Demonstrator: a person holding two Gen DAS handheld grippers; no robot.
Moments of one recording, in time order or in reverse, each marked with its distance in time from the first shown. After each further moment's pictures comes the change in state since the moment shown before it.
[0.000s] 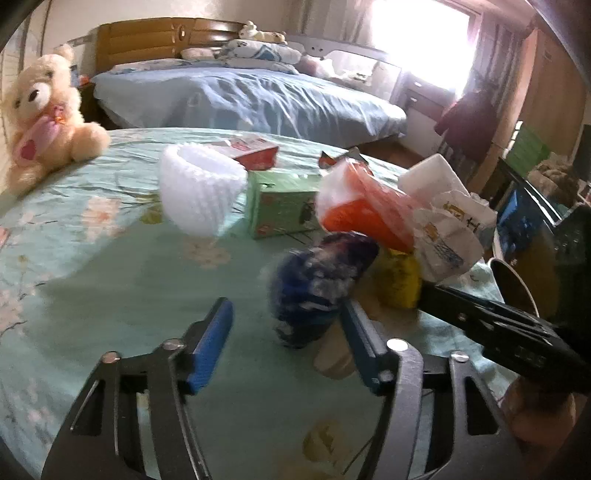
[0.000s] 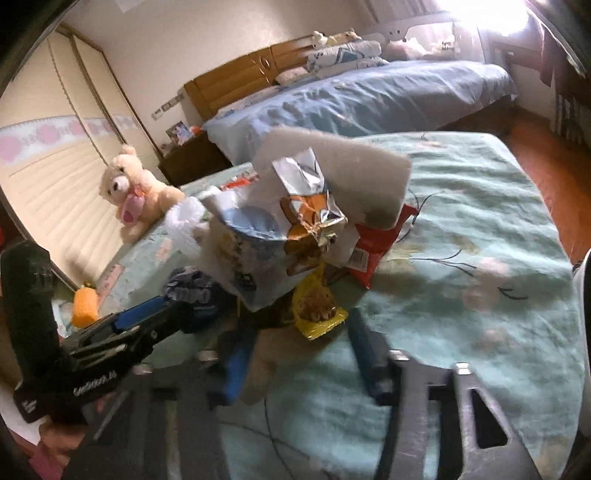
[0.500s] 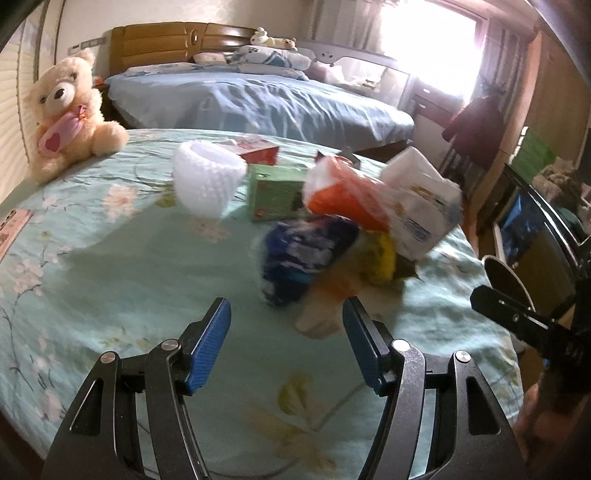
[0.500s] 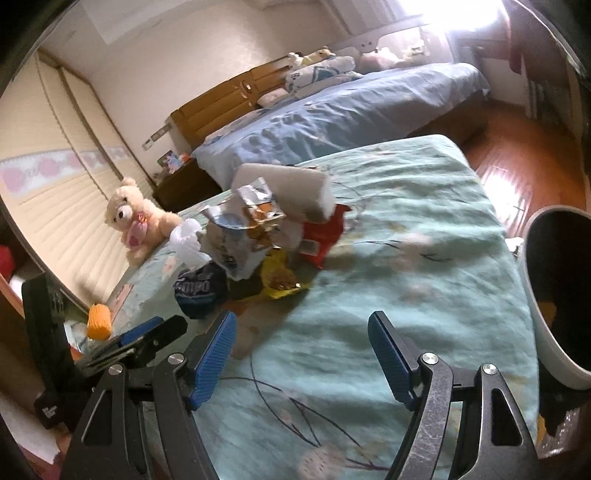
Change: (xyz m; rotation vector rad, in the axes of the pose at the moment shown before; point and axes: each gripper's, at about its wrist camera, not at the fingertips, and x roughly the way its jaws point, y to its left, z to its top) left arm -0.031 -0.013 -0.022 -0.035 -0.037 0.063; right arm -0.057 -0.017 -0.022 0.065 -0.086 0.005
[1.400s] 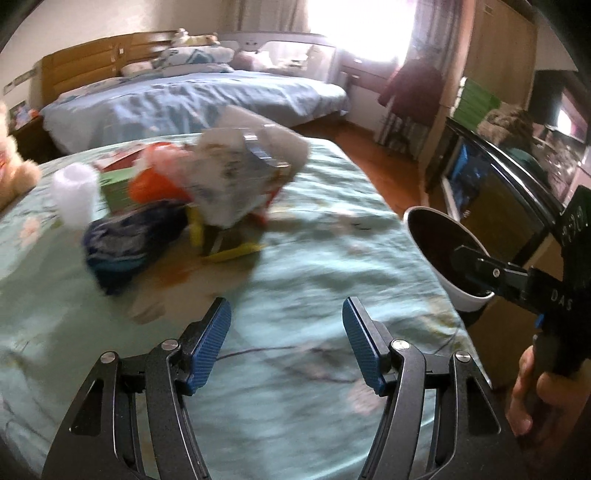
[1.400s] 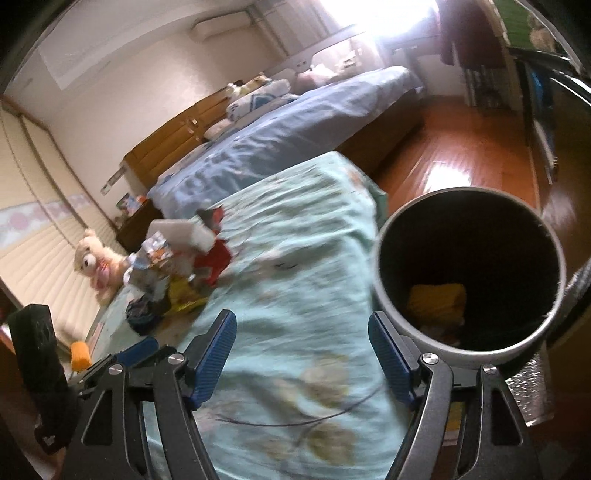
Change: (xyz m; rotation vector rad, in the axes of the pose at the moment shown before) left arm 0.001 -0.113 -0.021 0.186 0.045 -0.151; right arm -0.078 -0.089 -0.015 0.168 -0.086 -0.125
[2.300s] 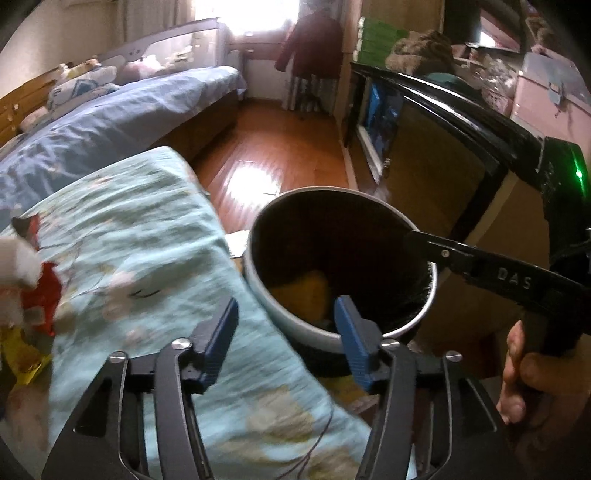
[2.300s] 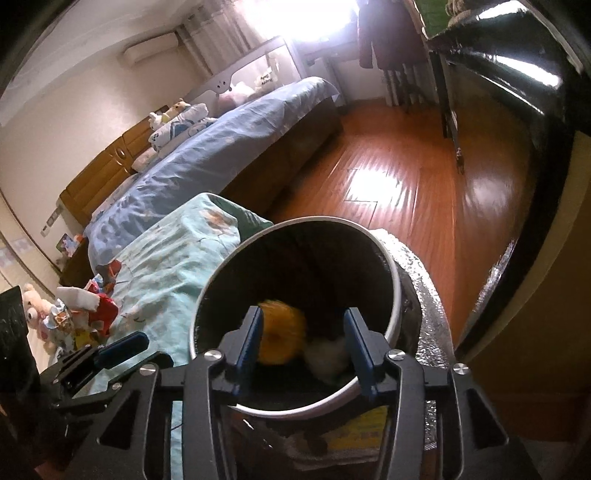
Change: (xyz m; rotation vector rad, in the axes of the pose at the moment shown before) left arm 0.077 -0.168 0.035 0.321 0.080 -0.200; right arm -0.038 -0.129 0.028 0.147 -0.072 -0.240
